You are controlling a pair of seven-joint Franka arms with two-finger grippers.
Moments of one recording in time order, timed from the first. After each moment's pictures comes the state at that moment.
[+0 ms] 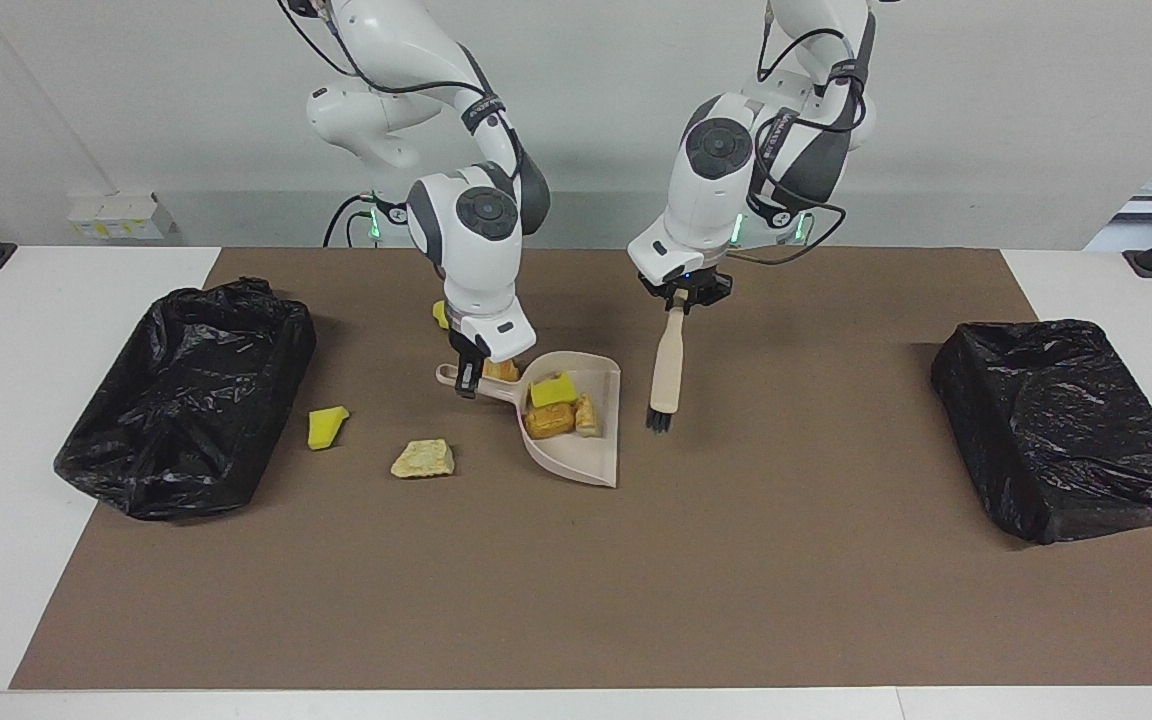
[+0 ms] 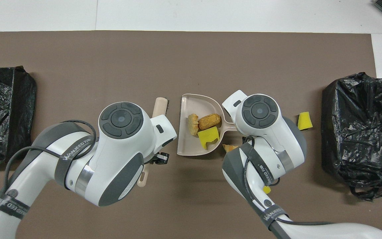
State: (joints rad) left arm -0.58 0.03 -0.02 -1.93 -0.07 1.79 -0.29; right arm 0.47 0.20 -0.08 -1.96 -0.18 2.11 -0.95
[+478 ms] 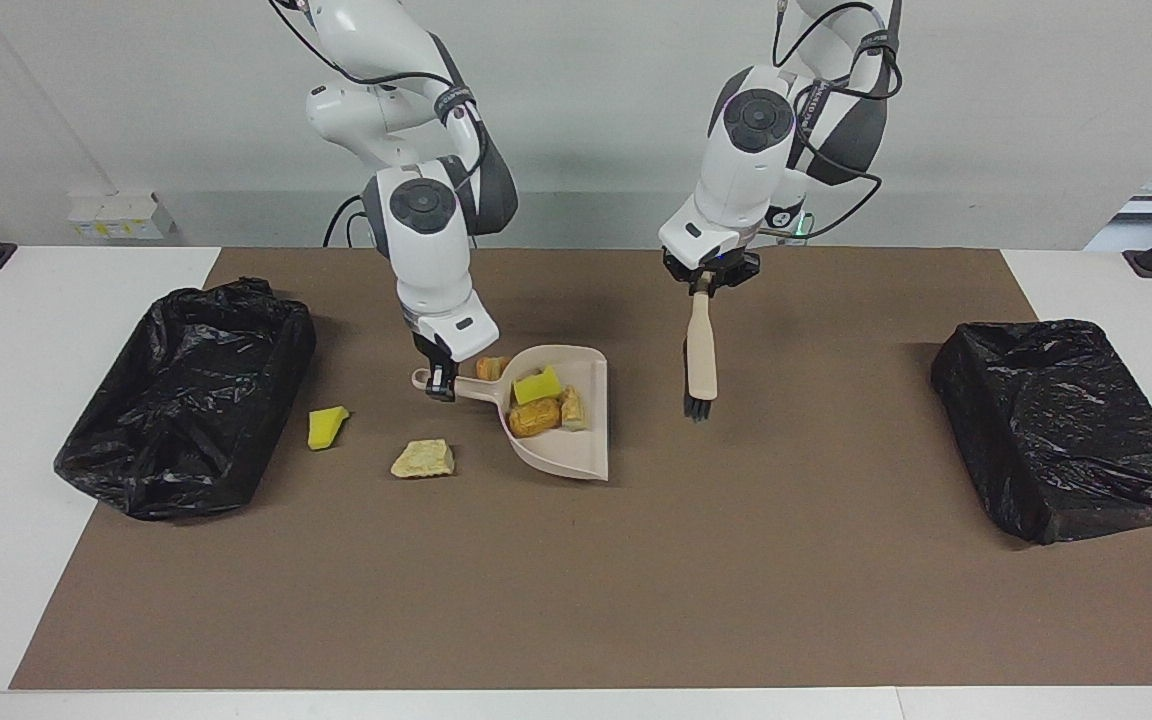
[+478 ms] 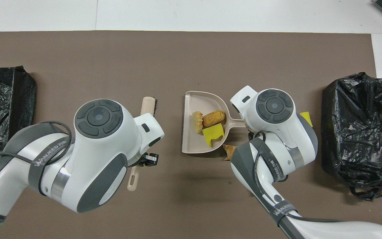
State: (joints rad) left arm -0.54 -0.02 -0.01 -1.93 -0.07 1.73 -0.34; right arm 0.36 0.13 -0.08 -1.96 -0.04 2.12 -1.21
